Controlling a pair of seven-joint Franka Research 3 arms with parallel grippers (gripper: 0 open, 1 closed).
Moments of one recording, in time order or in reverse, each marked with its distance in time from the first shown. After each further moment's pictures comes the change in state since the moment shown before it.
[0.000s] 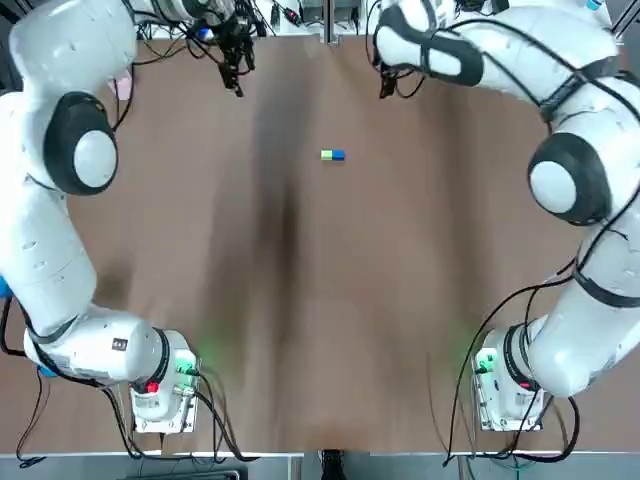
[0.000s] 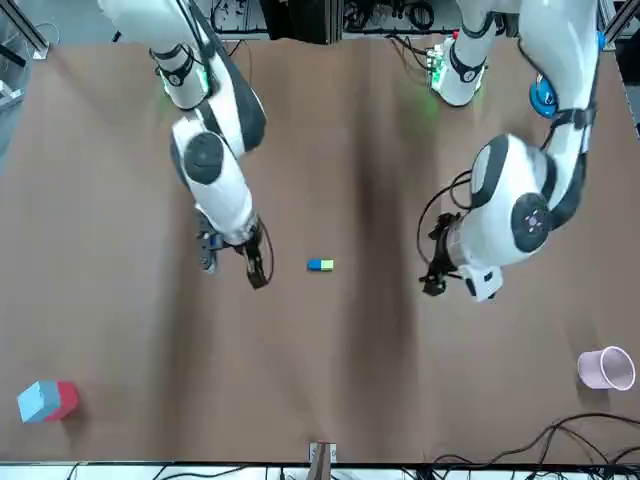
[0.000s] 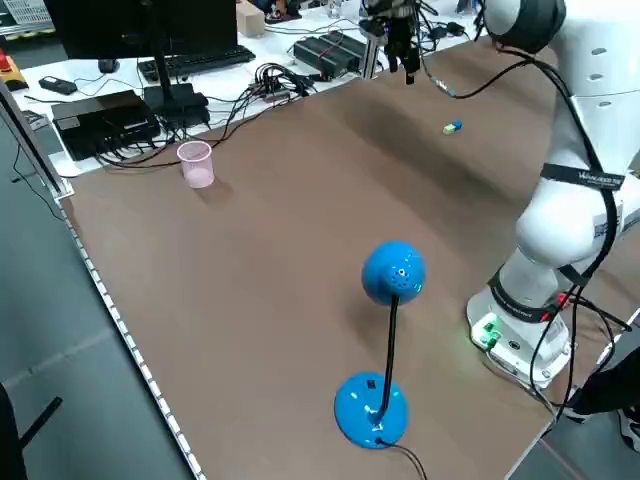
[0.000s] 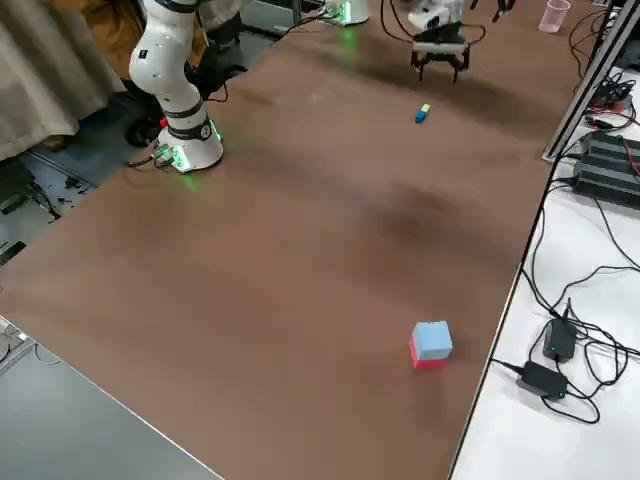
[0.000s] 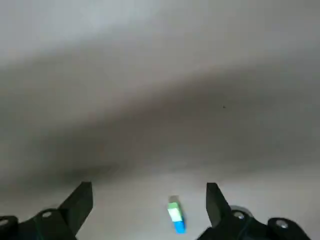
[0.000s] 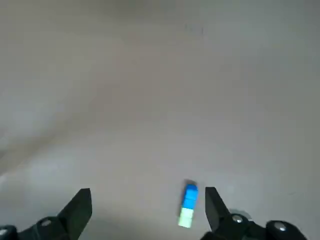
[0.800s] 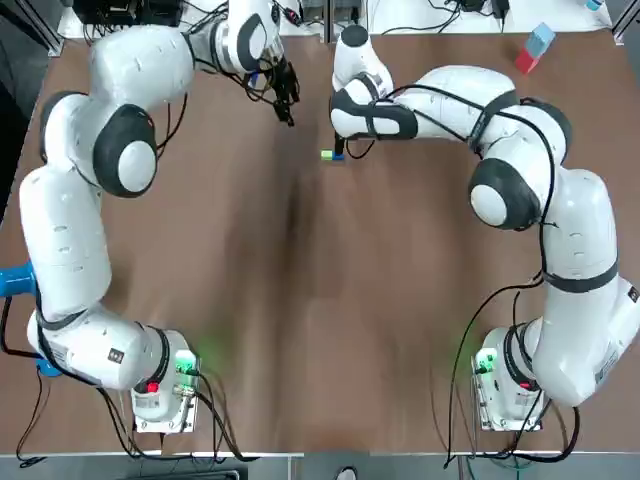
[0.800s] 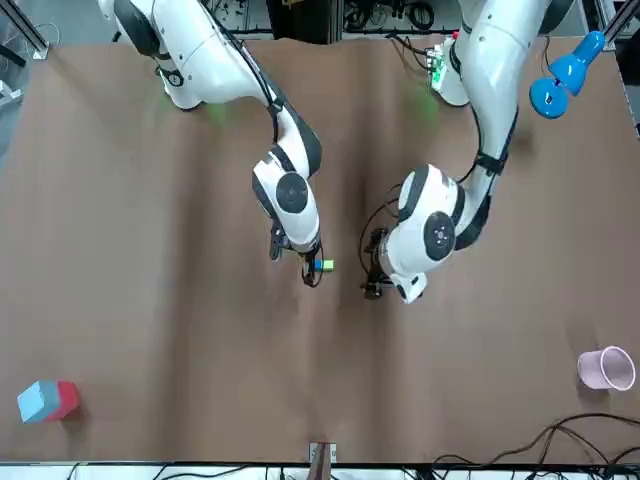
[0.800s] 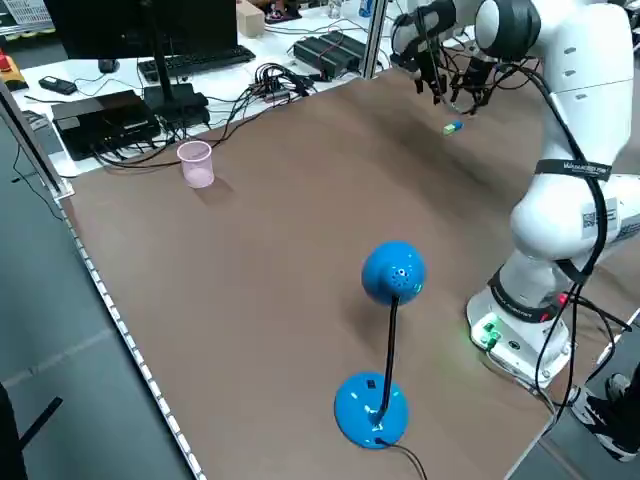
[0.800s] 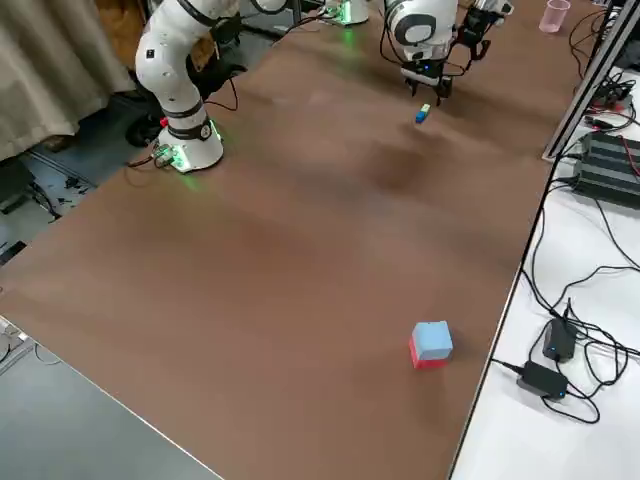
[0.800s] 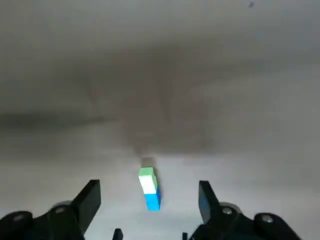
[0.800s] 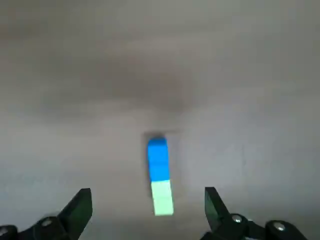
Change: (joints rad) left arm -0.177 0.175 0.000 0.000 -0.090 0.260 -0.164; right arm 0.168 0.288 -0.001 0.133 0.042 0.141 0.372
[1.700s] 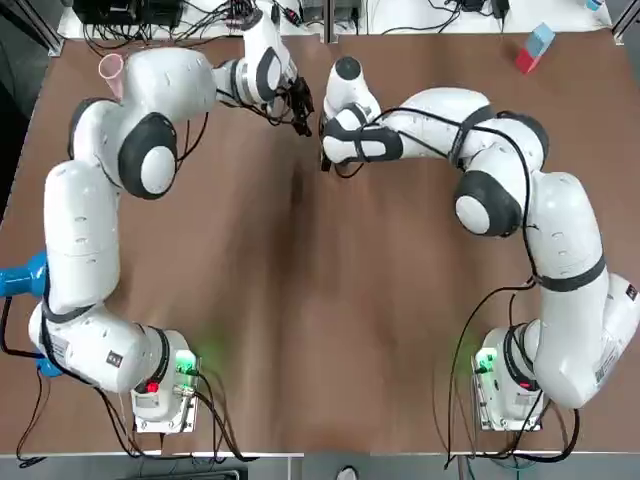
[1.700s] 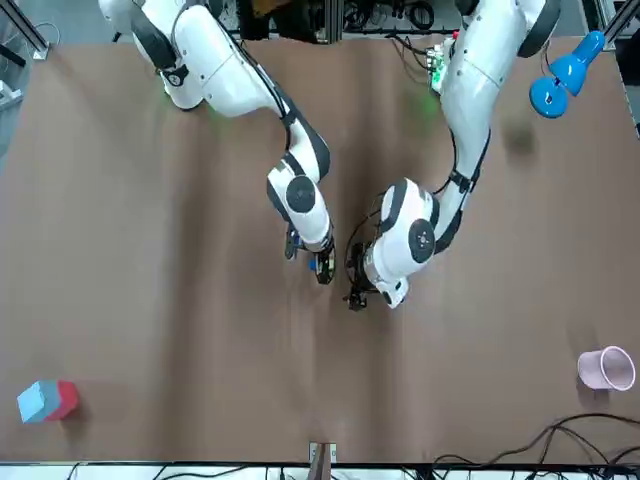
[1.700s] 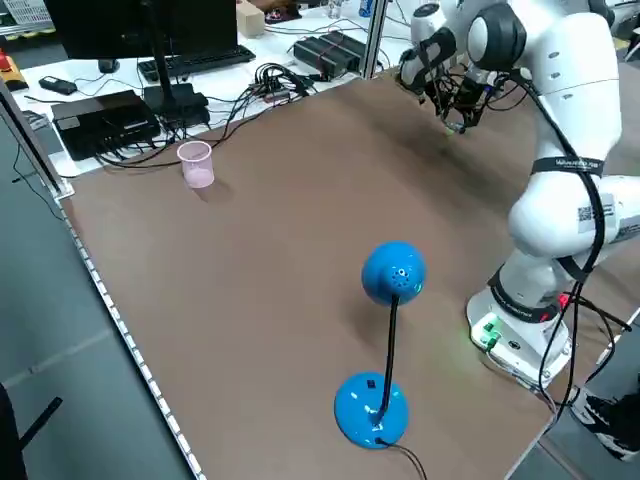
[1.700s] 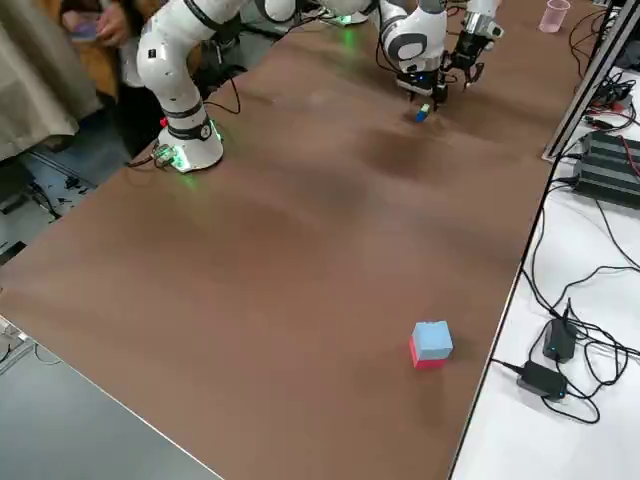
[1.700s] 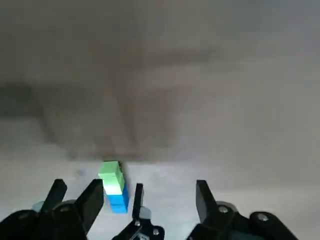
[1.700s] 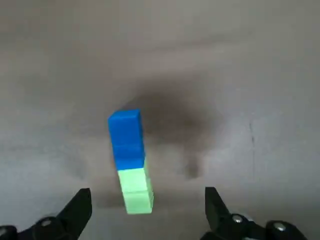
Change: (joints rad) left arm -0.059 0.113 -0.002 -0.001 -0.081 0.240 0.002; right arm 0.046 0.088 -0.001 -0.003 0.033 0.137 0.012
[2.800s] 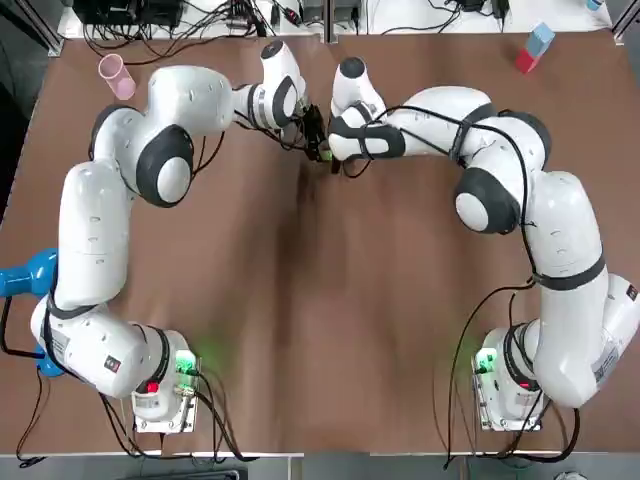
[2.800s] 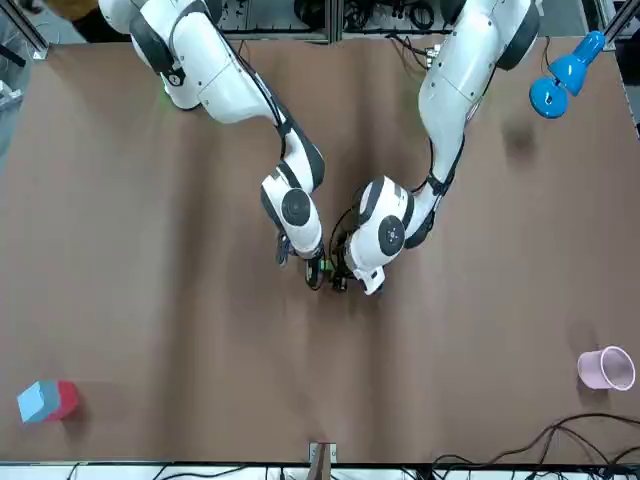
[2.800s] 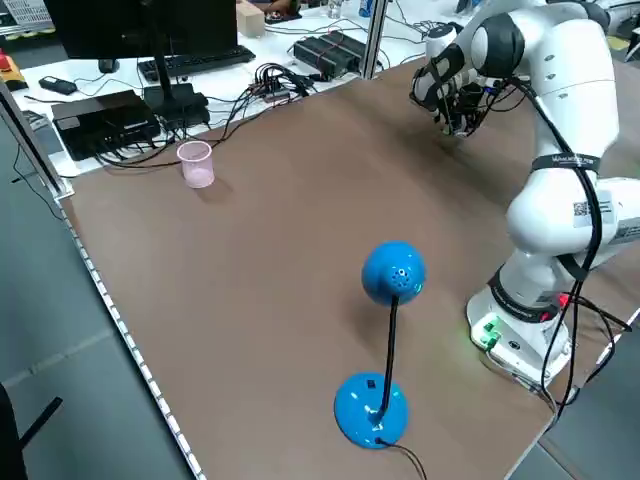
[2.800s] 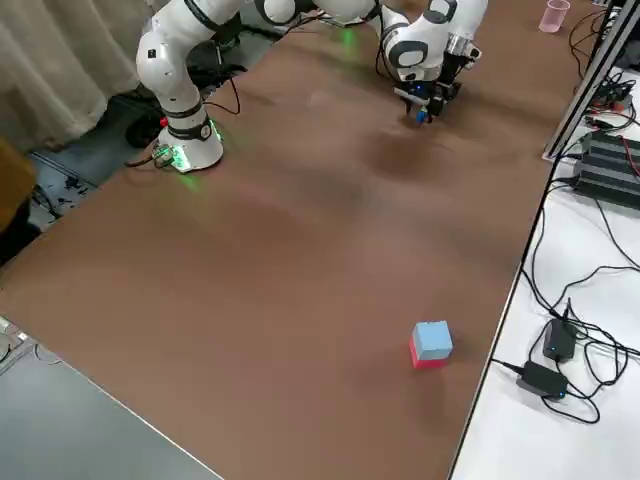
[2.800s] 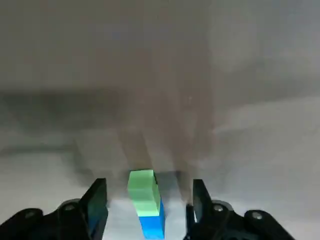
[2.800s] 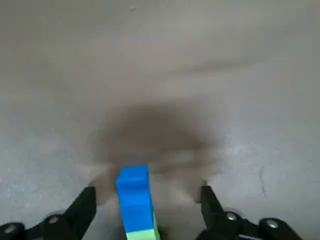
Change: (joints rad) left arm -0.064 0.063 0.001 -0.007 0.000 0.031 0.003; right arm -0.012 0.004 -0.029 -0.009 -0.001 -0.065 0.001
